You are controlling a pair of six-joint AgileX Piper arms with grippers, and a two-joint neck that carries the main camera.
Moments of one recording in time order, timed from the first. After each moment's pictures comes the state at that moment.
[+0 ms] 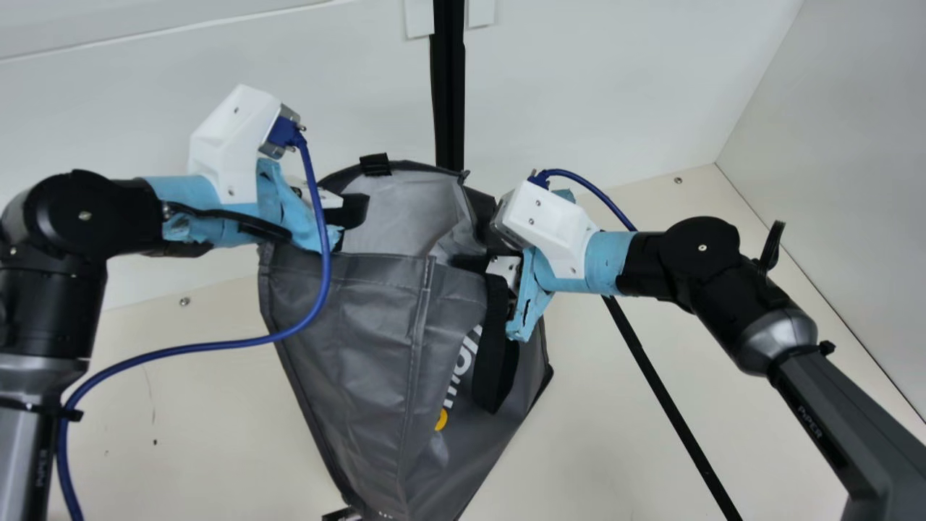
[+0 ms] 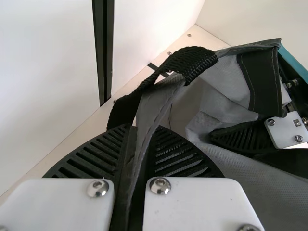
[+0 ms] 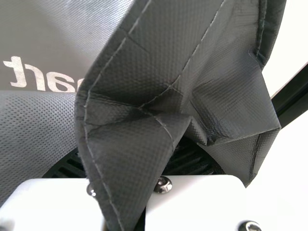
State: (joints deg) left arm -24.2 128.0 -145.5 -37.2 69.9 26.3; right arm -6.3 90.2 -70.4 64.6 48.2 -96.2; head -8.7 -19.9
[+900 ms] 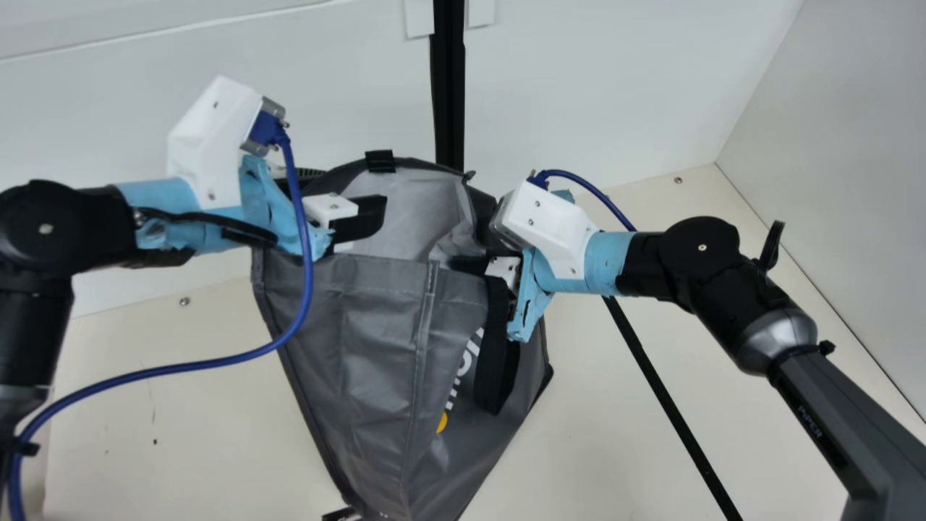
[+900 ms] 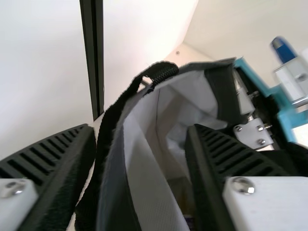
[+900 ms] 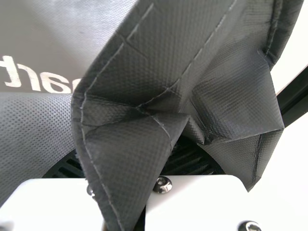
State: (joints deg) left arm -23.8 117.0 -131.4 -43.5 63.0 33.2; right arm -6.3 90.2 -70.4 64.6 48.4 -96.2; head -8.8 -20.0
